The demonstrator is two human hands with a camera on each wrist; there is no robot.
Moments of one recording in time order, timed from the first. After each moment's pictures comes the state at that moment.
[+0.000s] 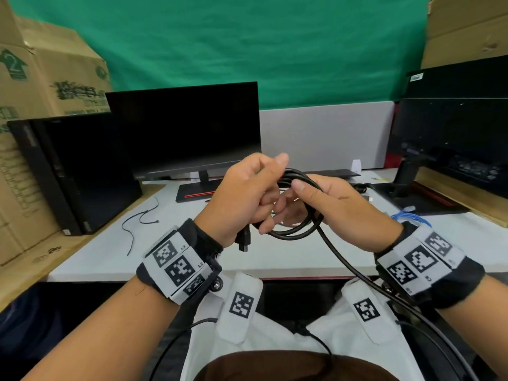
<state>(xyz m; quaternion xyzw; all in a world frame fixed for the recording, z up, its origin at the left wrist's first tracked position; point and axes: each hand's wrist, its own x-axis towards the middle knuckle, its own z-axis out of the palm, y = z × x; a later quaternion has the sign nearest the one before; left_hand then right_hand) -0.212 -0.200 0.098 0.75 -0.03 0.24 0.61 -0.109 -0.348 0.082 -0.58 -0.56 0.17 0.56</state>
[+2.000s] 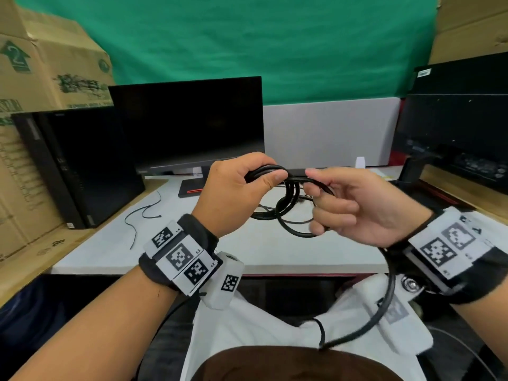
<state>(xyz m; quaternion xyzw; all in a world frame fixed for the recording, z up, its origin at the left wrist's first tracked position) -0.211 -0.180 0.091 0.84 -0.06 0.44 0.30 -0.104 -0.360 0.099 -0.49 -0.42 0.43 0.63</state>
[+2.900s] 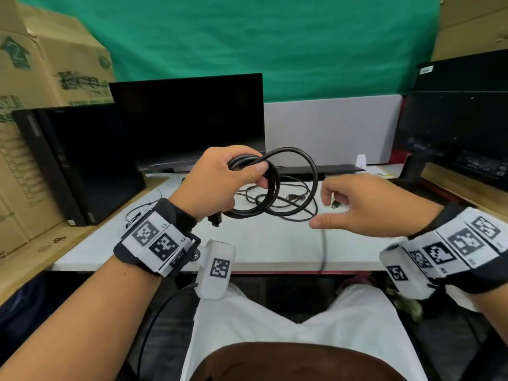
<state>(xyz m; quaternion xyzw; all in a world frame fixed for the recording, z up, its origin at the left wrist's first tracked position) -0.225 -0.160 0.108 0.84 0.03 0.29 0.46 -0.060 -0.374 0.084 -0.81 -0.55 -0.13 0.14</state>
